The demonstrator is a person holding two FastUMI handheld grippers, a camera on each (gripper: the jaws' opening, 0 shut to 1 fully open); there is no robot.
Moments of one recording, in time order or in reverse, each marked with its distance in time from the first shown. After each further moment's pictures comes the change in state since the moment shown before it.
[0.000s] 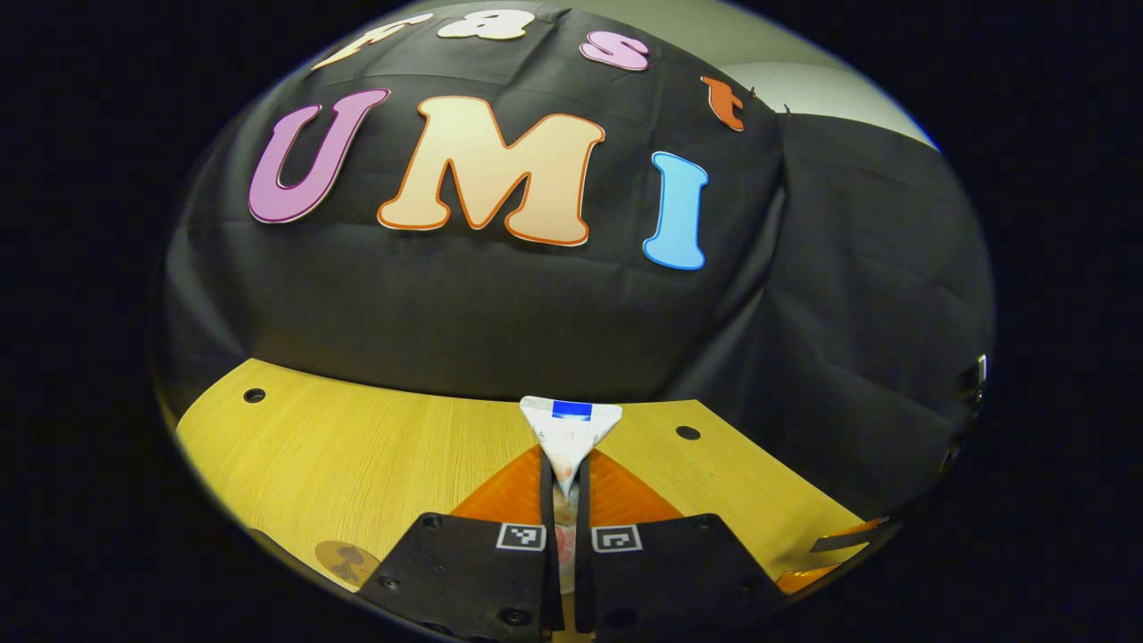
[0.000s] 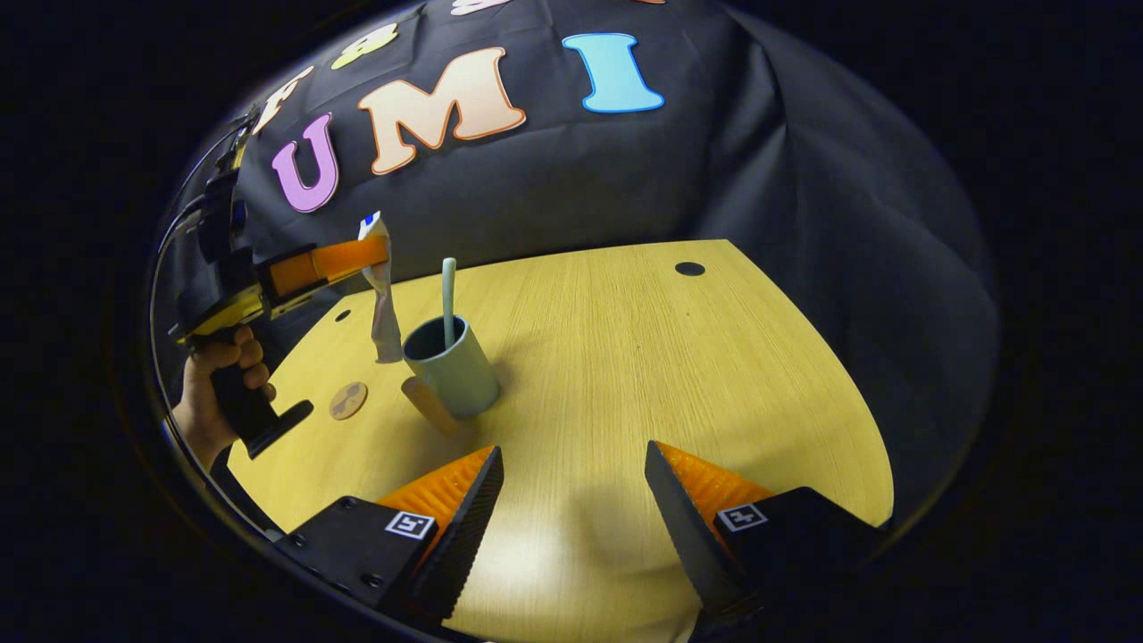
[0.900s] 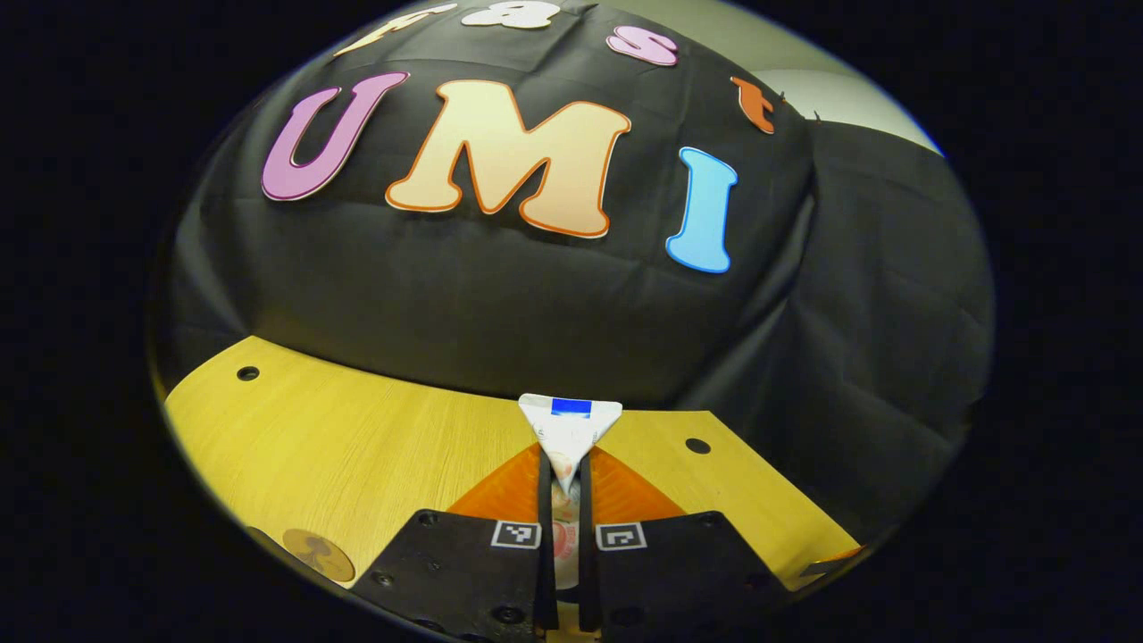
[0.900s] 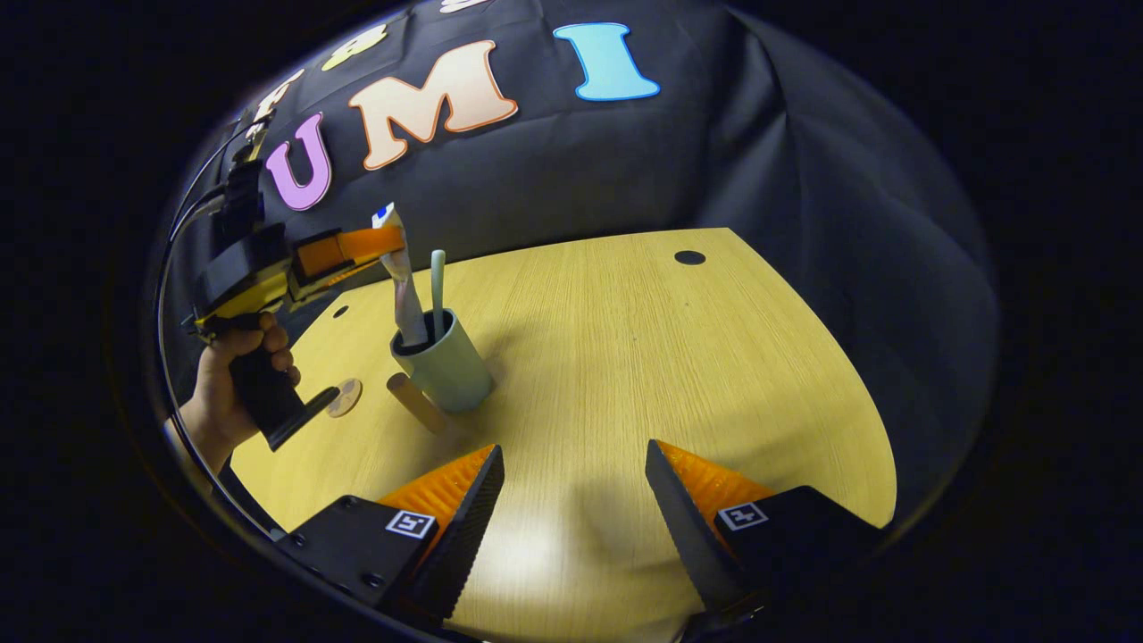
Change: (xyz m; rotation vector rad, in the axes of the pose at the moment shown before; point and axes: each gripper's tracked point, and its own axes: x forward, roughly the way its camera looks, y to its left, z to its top) left arm 0.032 0.011 -0.018 -0.073 0.006 0.103; right arm 0.011 -0.007 0.003 0.003 0.029 0.018
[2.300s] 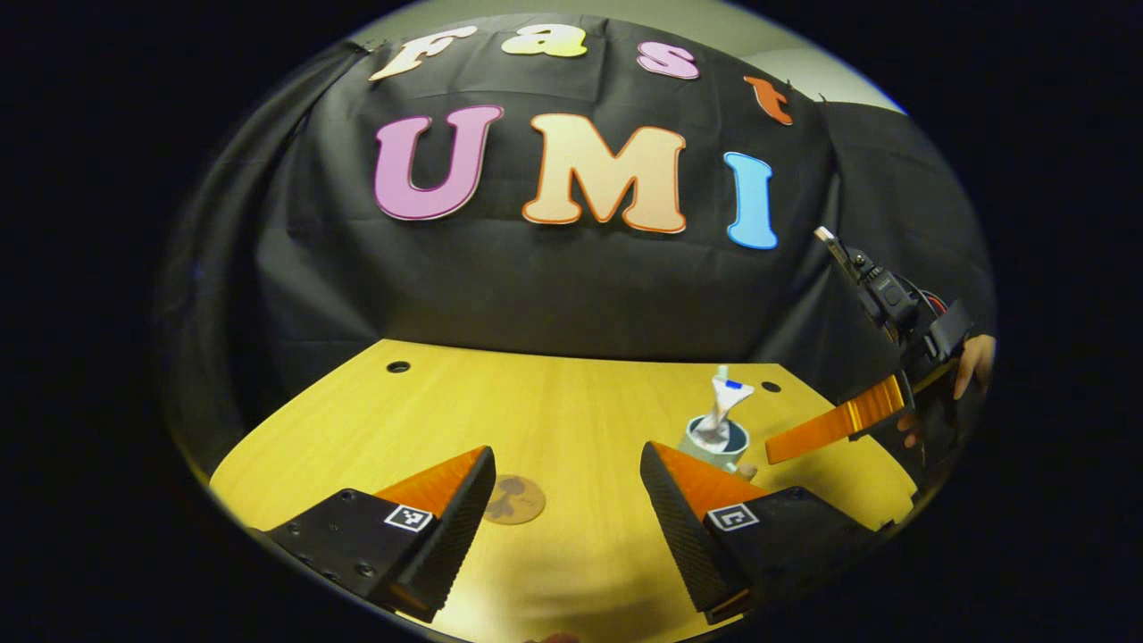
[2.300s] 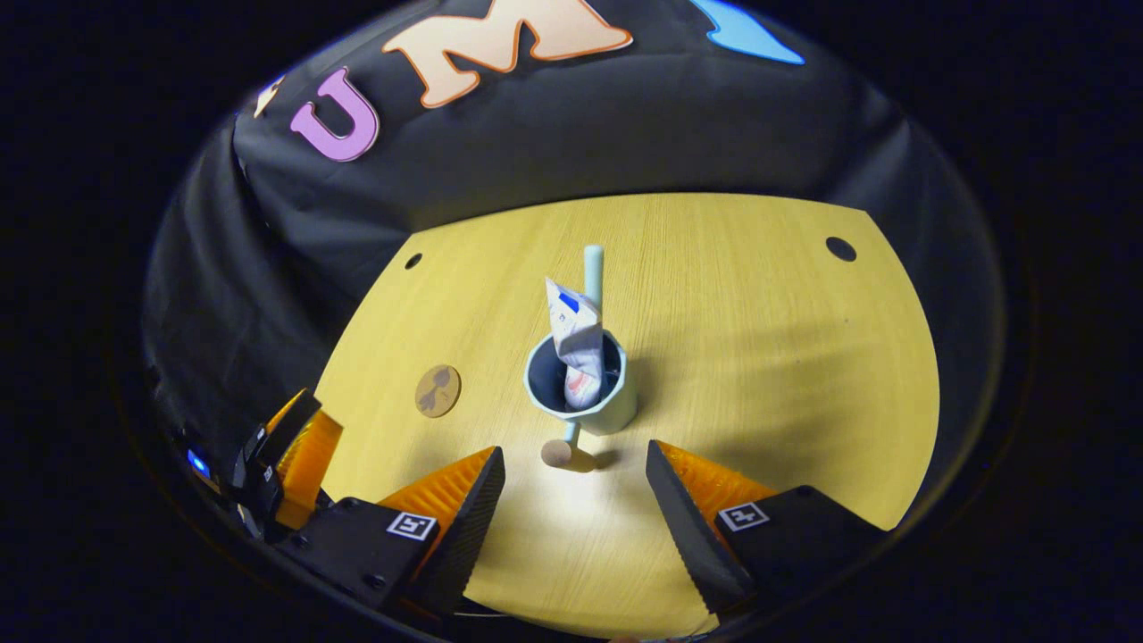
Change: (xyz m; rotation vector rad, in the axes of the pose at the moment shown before) left arm -0.196 0.139 -0.024 0.100 0.025 0.232; right arm 0.055 0.148 0.039 -0.073 0.369 0.203
